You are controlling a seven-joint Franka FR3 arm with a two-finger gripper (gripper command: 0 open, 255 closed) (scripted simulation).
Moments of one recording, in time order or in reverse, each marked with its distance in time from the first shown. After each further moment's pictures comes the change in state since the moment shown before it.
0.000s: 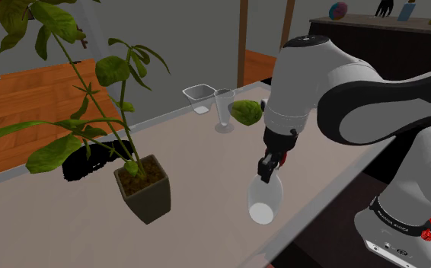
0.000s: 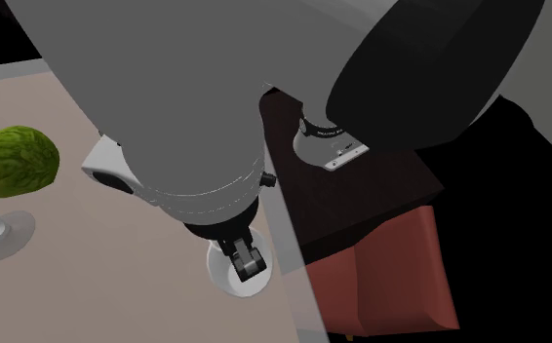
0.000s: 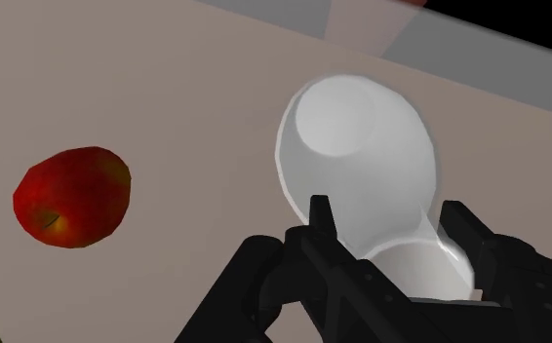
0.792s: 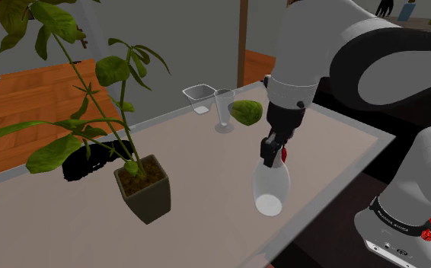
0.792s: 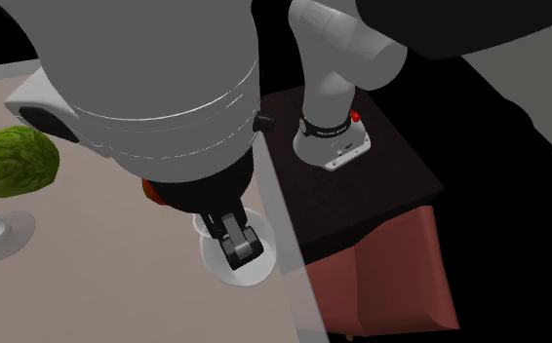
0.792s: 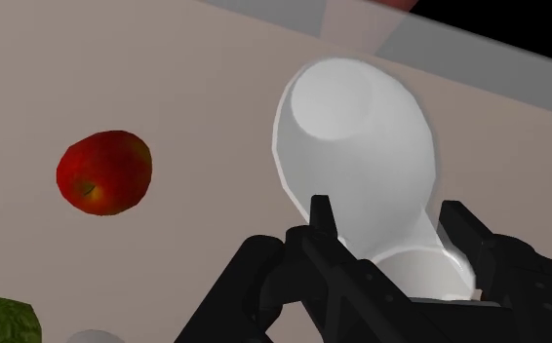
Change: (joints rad) arm -0.004 -0.047 -0.040 0.125 -0.019 -0.172 -0.001
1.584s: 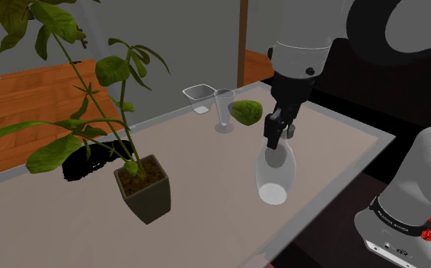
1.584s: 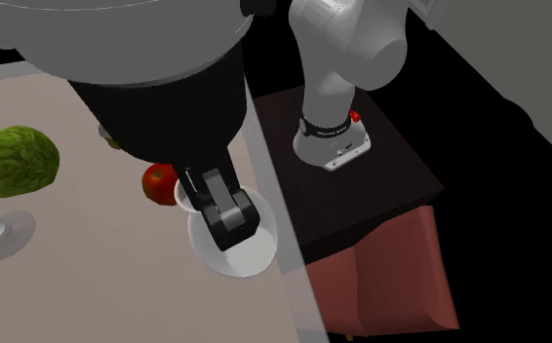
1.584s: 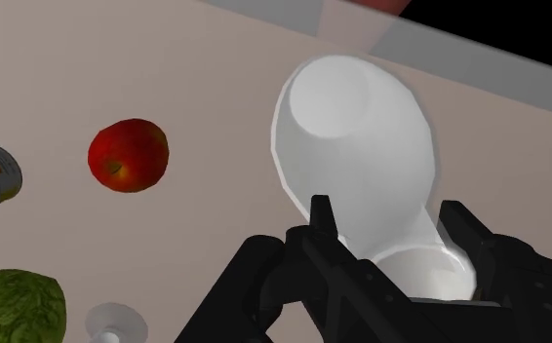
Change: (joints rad) arm -0.008 -0.013 -0.031 0.144 -0.021 -0.158 0.003
